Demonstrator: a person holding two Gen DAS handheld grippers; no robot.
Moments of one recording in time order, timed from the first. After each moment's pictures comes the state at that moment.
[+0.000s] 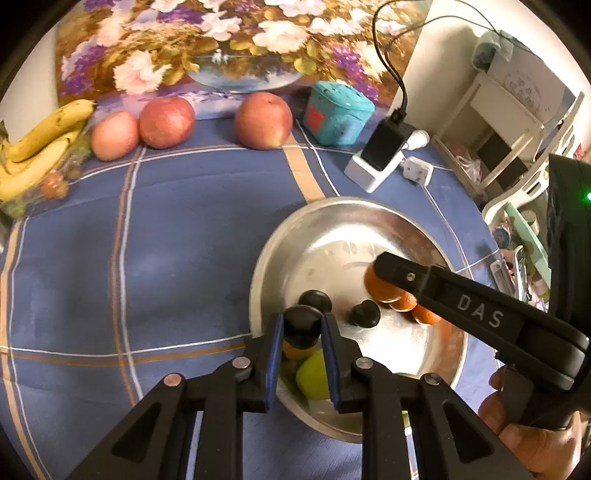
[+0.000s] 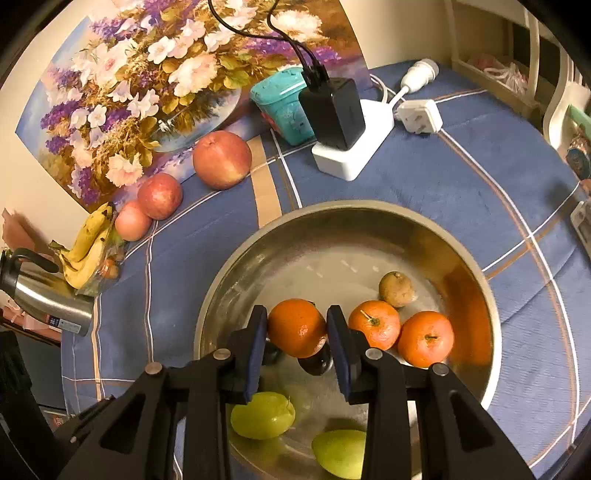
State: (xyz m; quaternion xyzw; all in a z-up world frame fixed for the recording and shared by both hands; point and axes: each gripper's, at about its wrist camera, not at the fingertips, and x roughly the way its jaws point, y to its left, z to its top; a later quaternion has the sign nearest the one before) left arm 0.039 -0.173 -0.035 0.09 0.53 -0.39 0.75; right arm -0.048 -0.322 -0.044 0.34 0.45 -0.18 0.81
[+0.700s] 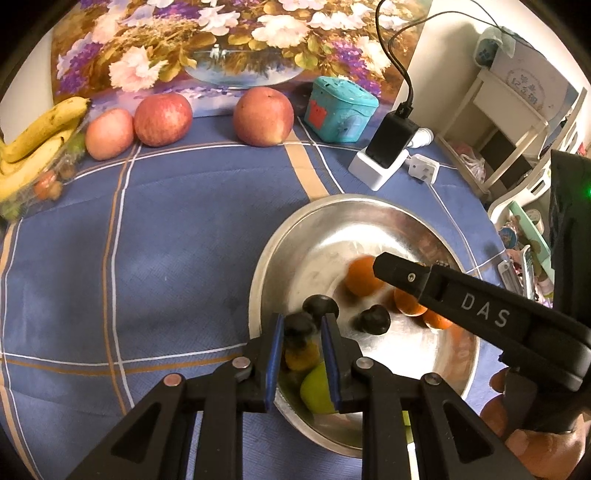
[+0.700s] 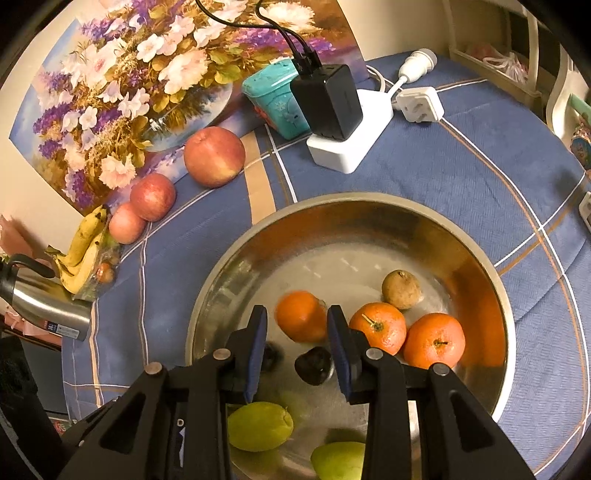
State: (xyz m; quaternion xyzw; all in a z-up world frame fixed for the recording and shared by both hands) left arm 0.044 -0.178 -0.045 0.09 0.52 -0.39 0.76; right arm -0.044 -0.325 -0.056 0.34 0.44 -0.18 0.81
